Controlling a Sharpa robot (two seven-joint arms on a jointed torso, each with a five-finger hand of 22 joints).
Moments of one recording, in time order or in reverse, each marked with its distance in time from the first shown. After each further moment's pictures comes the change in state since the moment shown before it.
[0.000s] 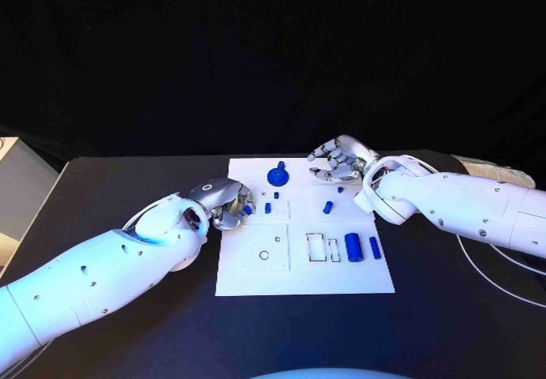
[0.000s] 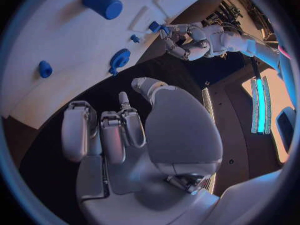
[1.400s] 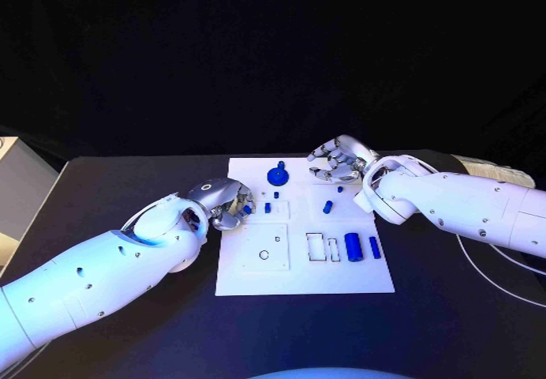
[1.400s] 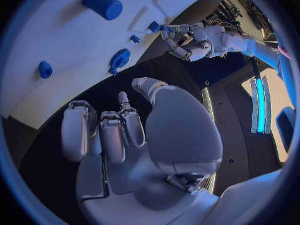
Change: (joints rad) left arm -0.001 -0.014 0.001 0.032 0.002 -0.004 -0.024; left_hand 0.004 -0.012 -0.003 -0.009 0.000 -0.008 0.000 -0.027 0.007 -0.009 -0.005 0.055 0.029 0.032 -0.004 0.015 0.048 0.000 0.029 -0.003 0.038 0.035; right arm -0.002 -0.001 0.000 0.000 0.000 0.000 0.000; right_hand -0.013 0.000 0.006 -0.006 0.000 0.000 0.000 -0.004 0.000 0.000 0.000 0.000 0.000 0.000 0.000 0.000 0.000 0.000 0.000 0.000 0.000 0.000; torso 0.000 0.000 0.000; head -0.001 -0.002
